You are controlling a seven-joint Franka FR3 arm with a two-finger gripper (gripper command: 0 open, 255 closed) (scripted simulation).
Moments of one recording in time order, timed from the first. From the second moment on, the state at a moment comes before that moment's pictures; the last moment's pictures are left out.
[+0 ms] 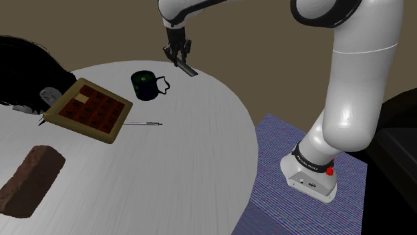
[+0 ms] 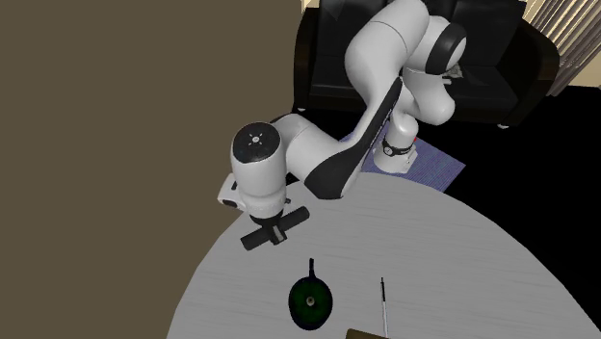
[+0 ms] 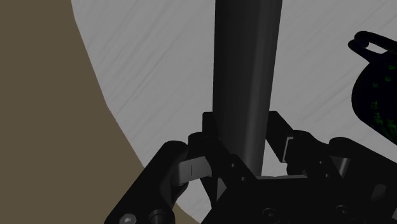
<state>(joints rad) 0.03 0.42 0.04 -1.54 -0.10 1.95 0.25</state>
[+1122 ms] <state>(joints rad) 0.06 0.42 0.05 -1.34 -0.10 1.75 0.27</state>
